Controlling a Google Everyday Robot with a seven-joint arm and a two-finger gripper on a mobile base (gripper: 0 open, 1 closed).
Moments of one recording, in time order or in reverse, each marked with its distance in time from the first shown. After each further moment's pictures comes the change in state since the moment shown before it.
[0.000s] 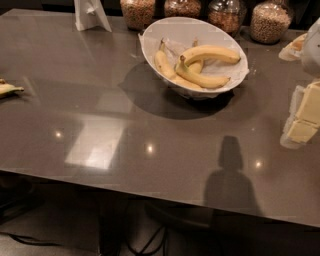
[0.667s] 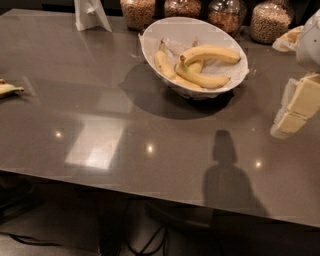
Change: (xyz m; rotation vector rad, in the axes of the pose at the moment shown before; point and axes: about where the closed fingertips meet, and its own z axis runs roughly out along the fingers) arm -0.014 -0.017 0.003 0.062 -0.089 -0.030
